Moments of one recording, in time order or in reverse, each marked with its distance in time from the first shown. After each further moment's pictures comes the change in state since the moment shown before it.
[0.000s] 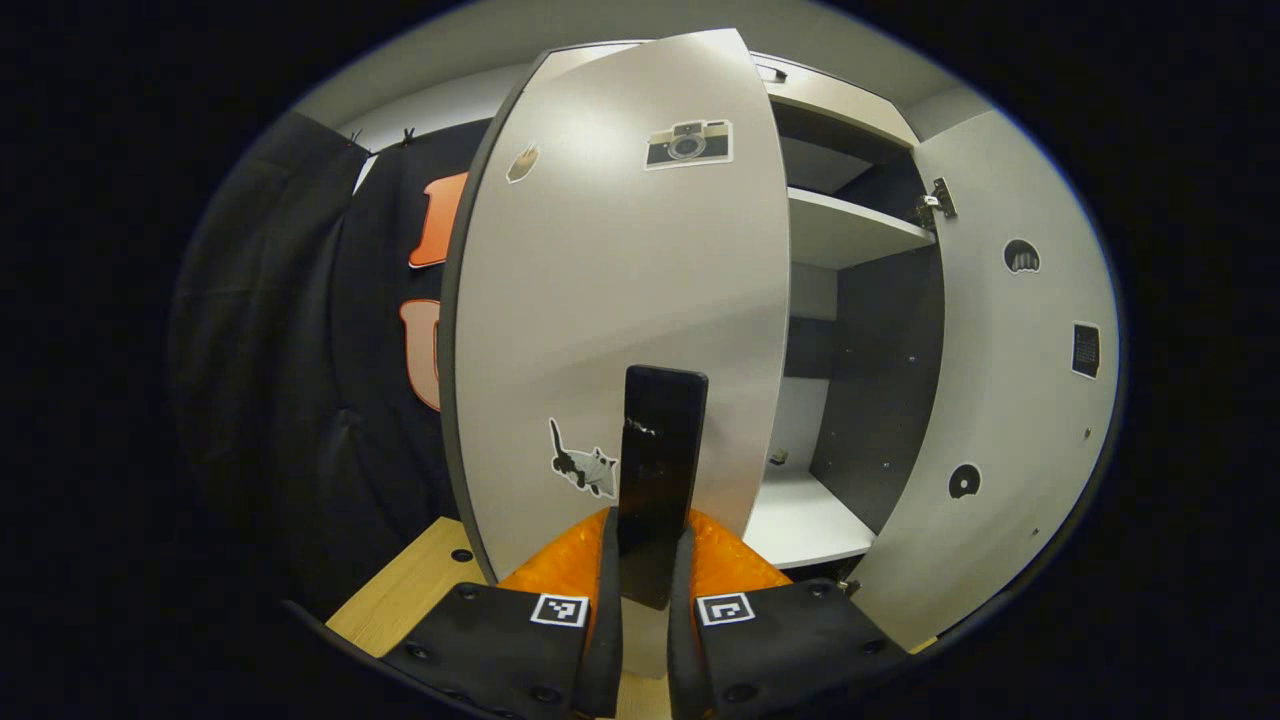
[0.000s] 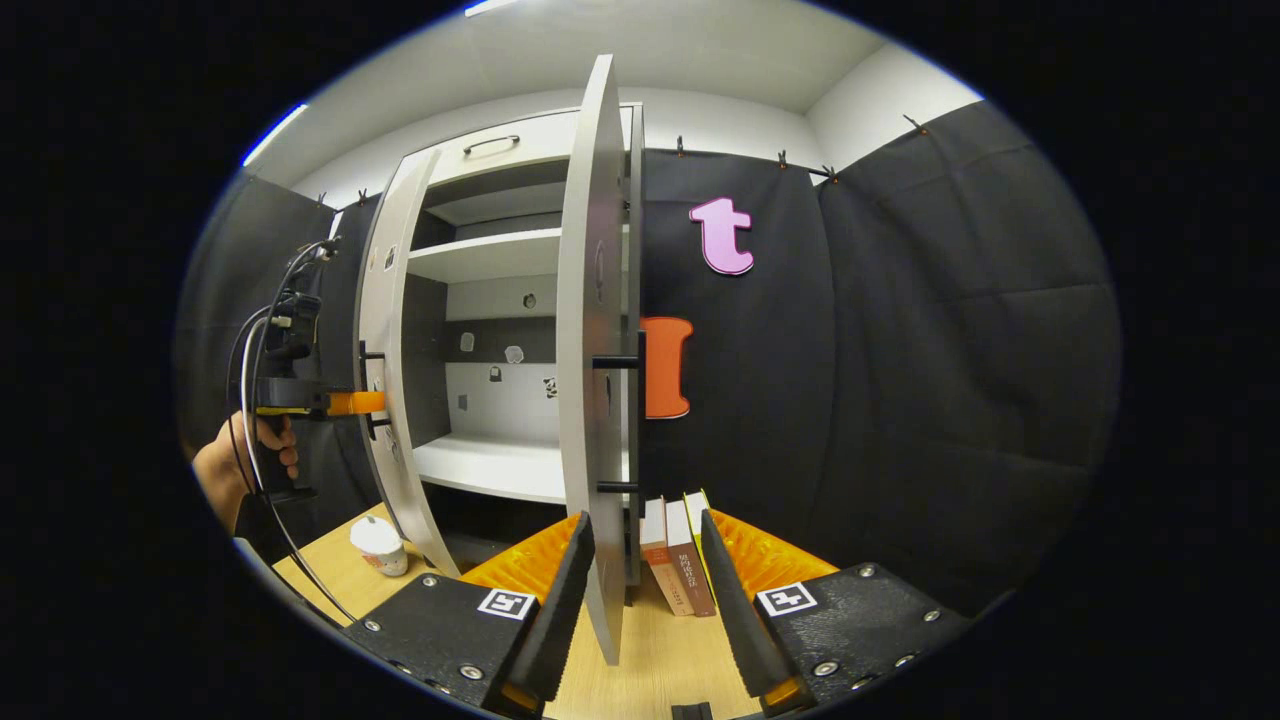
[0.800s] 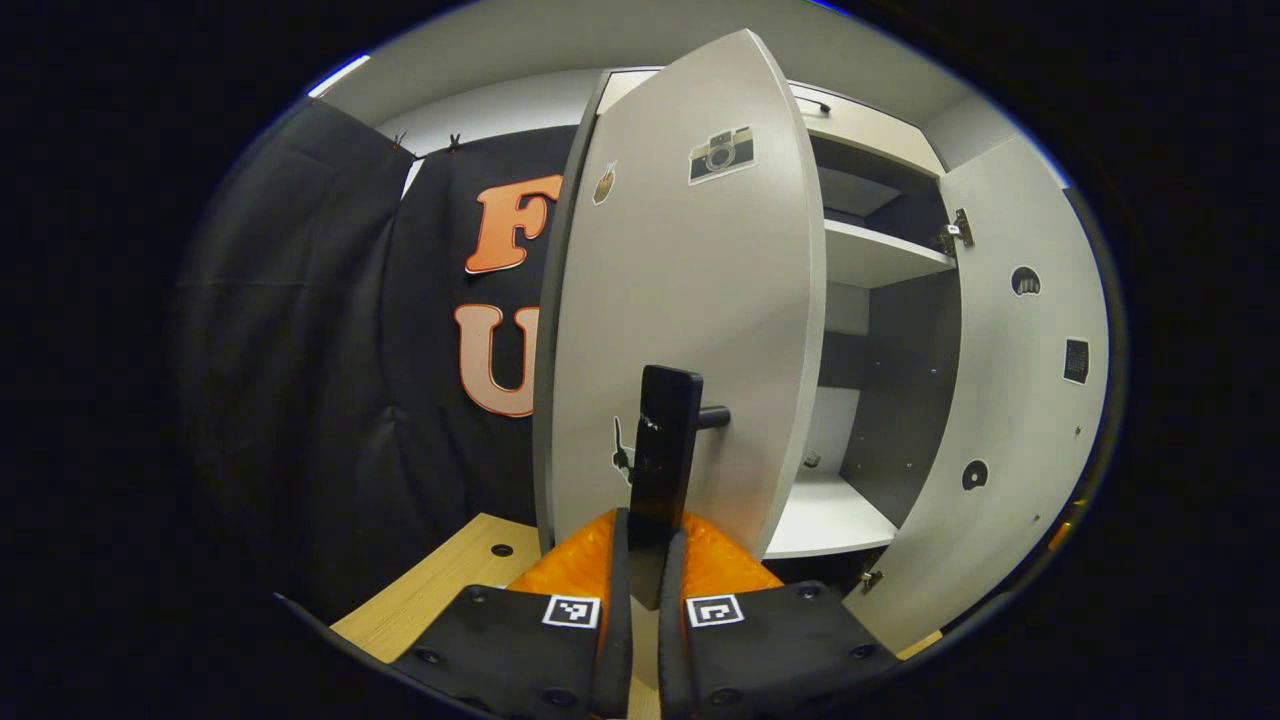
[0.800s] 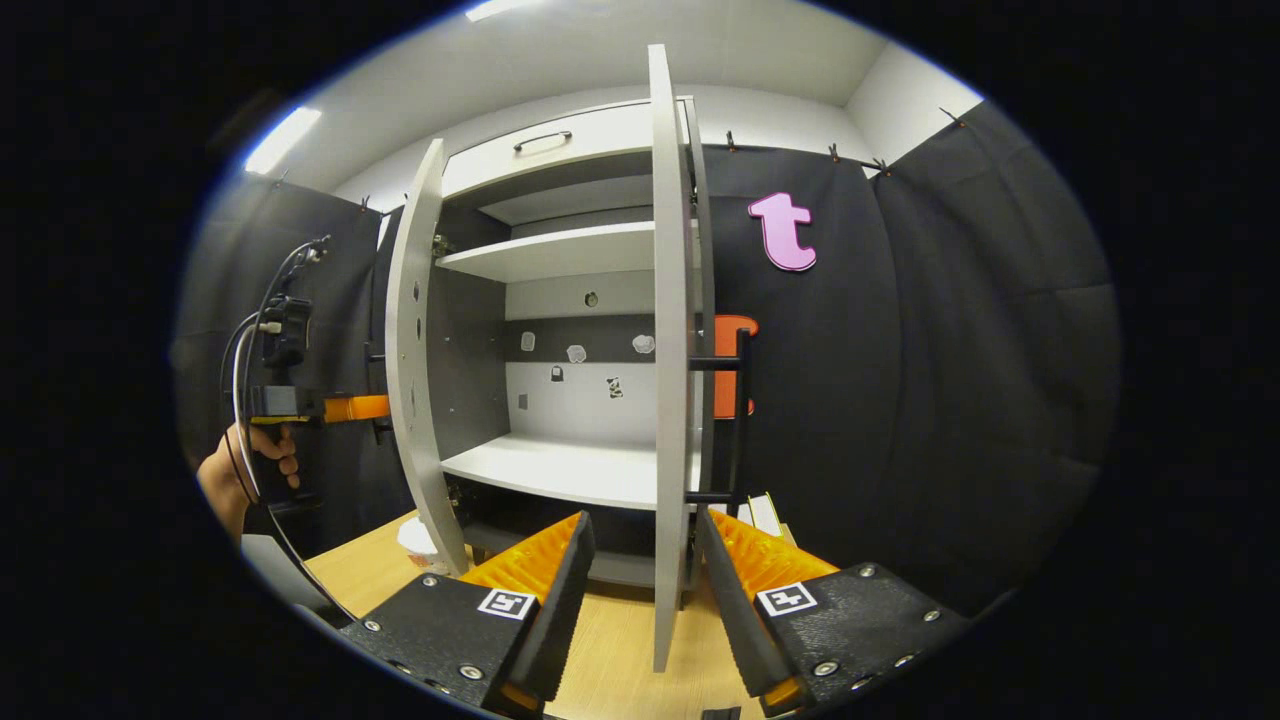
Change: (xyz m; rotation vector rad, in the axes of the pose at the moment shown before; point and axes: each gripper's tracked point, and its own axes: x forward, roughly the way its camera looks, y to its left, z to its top) left arm -0.045 0.049 0.001 -0.005 -0.025 0.082; right arm 0.011 0.054 0.001 0.005 0.000 0.169
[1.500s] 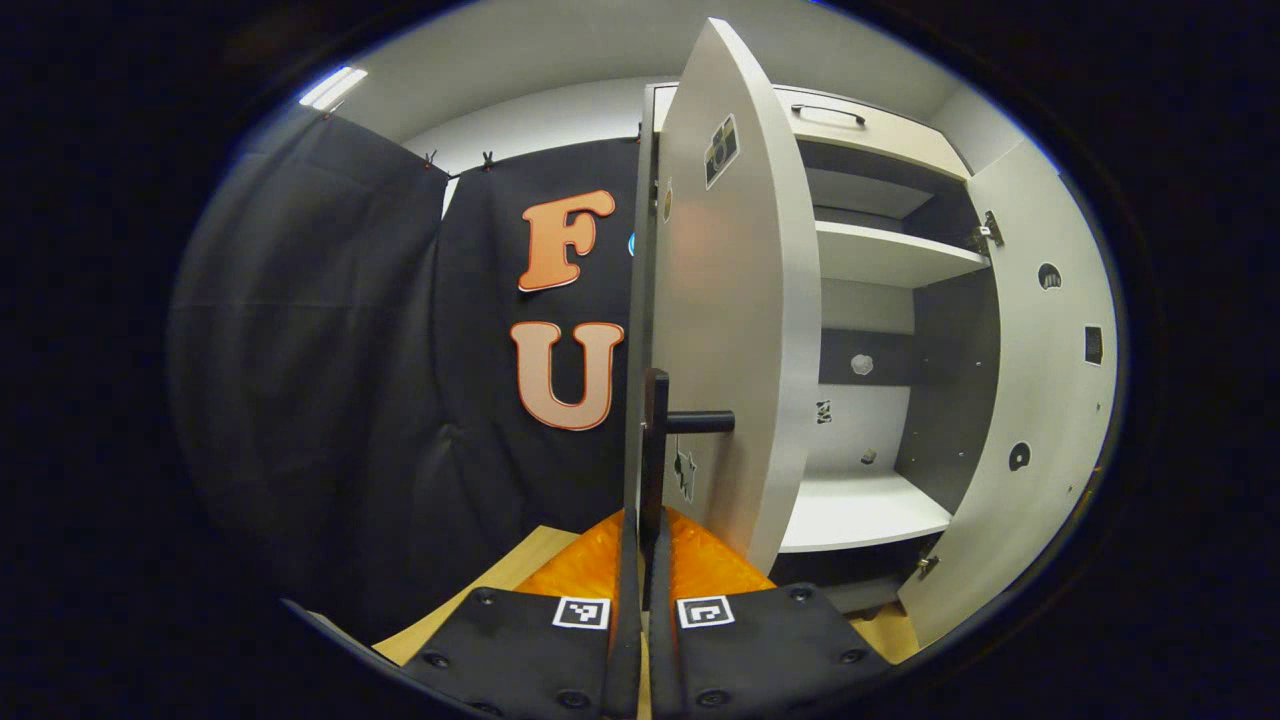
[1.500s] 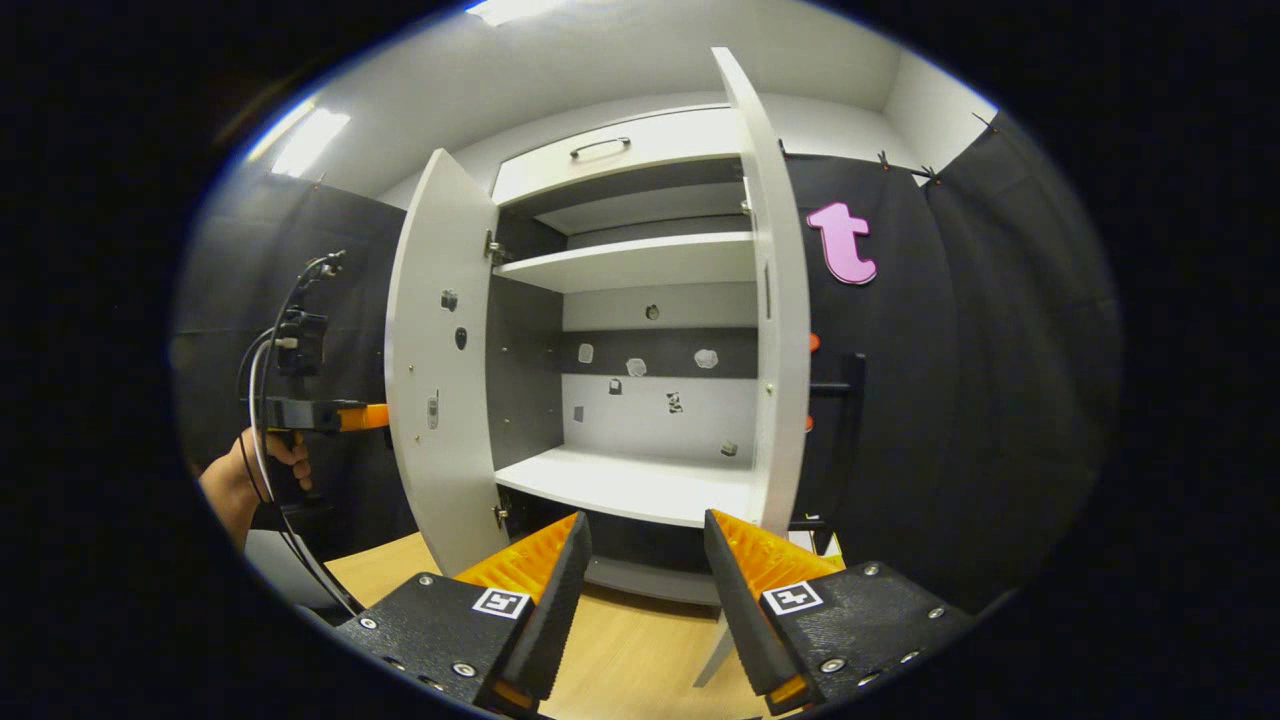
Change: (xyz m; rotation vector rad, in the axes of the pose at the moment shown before) left arm -0.027 0.091 0.010 0.055 -0.030 0.143; right arm 0.013 0.060 0.014 -0.043 -0.053 0.153
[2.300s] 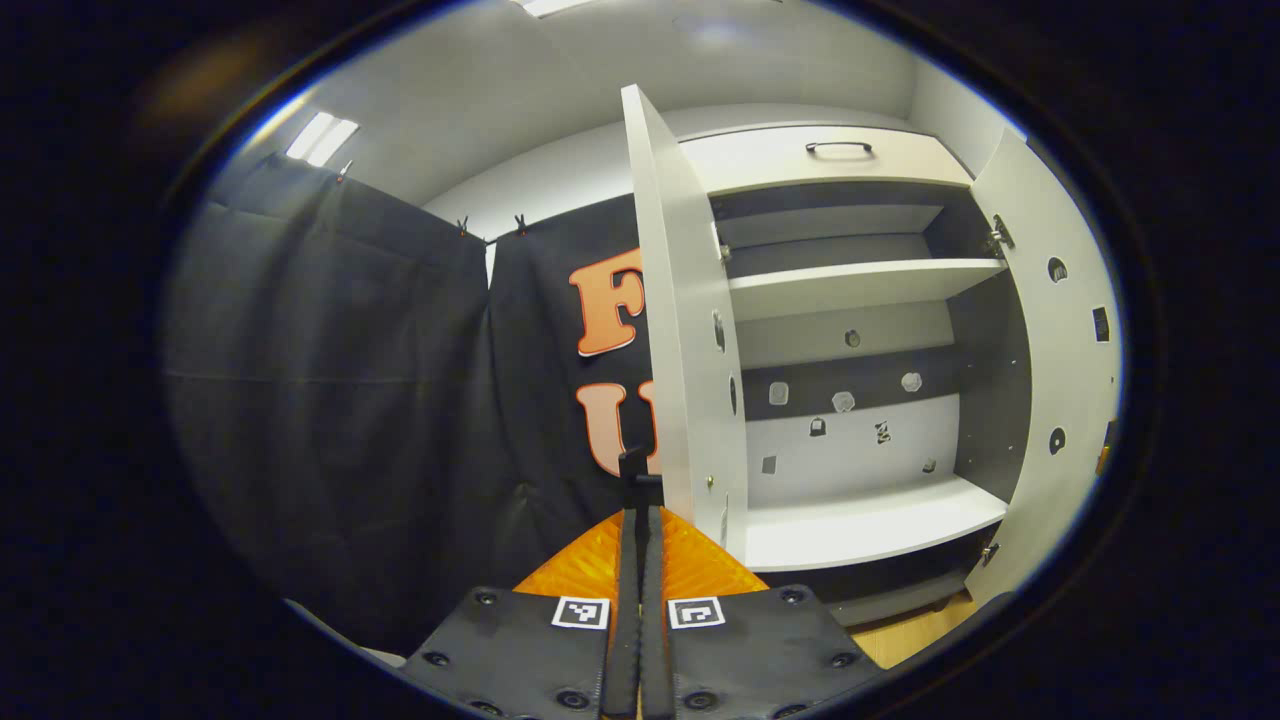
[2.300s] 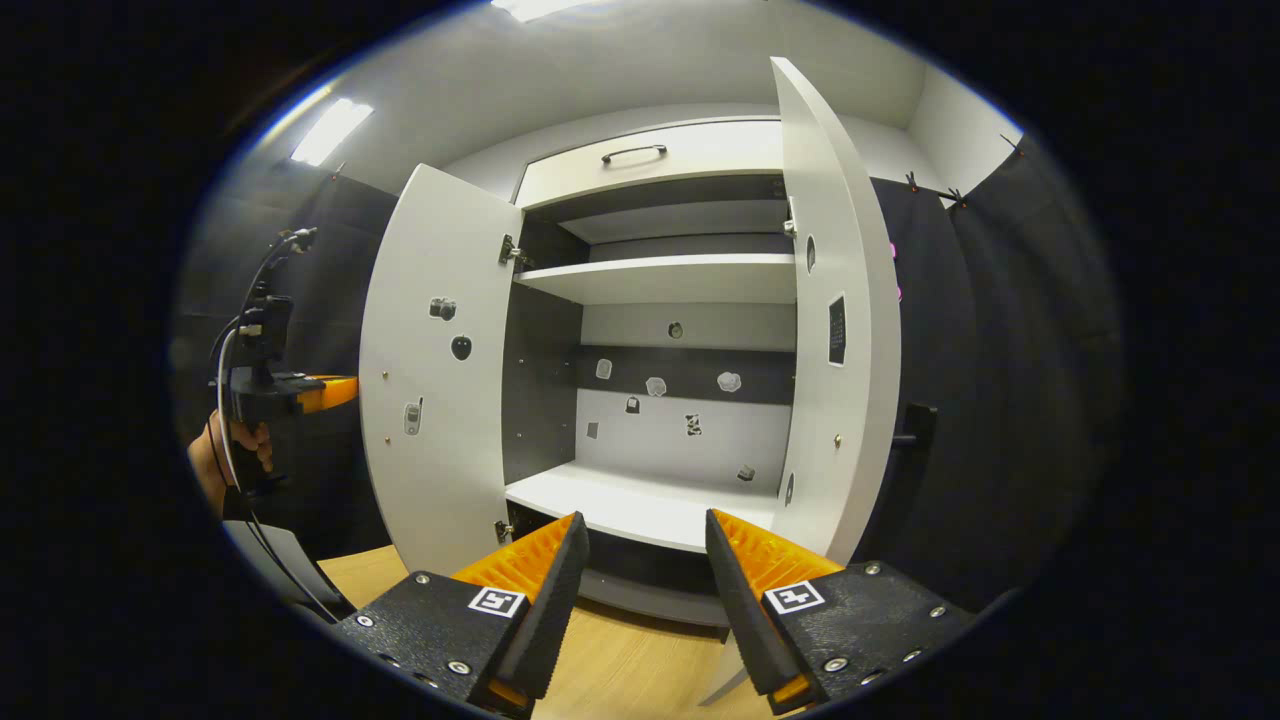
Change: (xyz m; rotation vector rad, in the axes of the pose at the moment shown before) left arm -0.052 0.044 0.064 0.138 -0.178 0.106; right arm 0.026 0.020 0.029 -0.033 -0.051 0.019
